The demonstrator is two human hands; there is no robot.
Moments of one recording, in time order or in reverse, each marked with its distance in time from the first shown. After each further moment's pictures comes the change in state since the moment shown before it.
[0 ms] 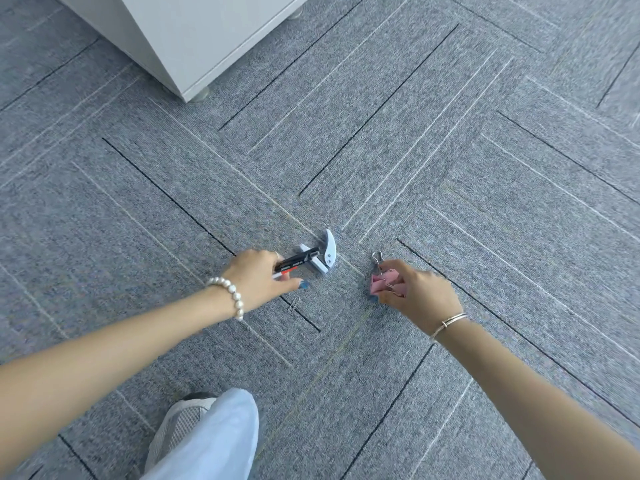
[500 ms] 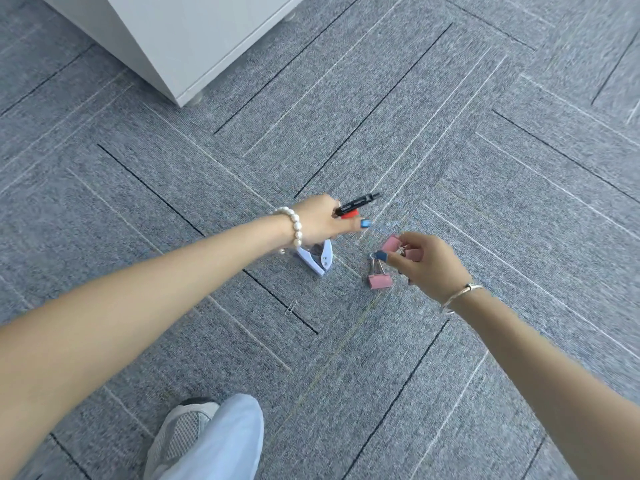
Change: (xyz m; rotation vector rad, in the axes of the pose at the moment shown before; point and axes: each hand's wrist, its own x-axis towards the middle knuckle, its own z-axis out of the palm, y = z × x) left_hand 0.055 0.082 -0.047 -0.231 -0.138 0.225; right_hand 0.014 -0.008 -0.046 0.586 0.024 0.128
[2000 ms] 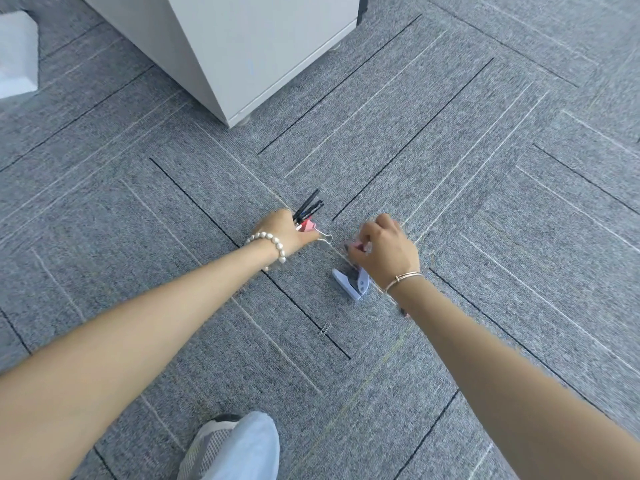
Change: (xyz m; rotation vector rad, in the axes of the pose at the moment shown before) left_hand -0.005 -0.092 -0.031 0.109 0.386 -0.376; right_hand 0.078 -0.059 0.076 -0.502 0.229 -0.230
